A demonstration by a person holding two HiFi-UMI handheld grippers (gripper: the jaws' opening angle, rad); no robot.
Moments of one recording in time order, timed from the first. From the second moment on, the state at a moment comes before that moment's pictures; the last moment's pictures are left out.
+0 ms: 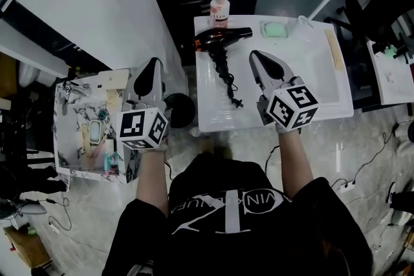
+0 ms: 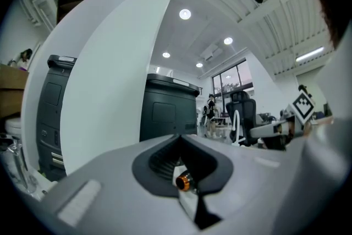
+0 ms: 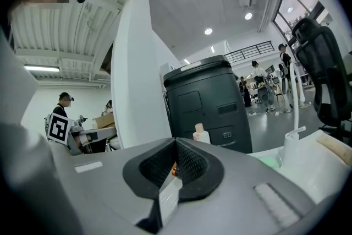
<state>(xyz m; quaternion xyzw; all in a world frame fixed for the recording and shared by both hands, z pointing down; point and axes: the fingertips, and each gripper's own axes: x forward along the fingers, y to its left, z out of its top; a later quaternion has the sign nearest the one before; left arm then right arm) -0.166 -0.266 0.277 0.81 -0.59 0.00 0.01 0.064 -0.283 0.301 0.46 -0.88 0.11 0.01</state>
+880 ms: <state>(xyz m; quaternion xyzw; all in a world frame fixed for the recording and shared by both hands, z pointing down) -0.165 -0.276 0.267 0.82 -0.58 -0.01 0.01 0.068 -0.288 0.292 0.47 -0.88 0.10 0.00</state>
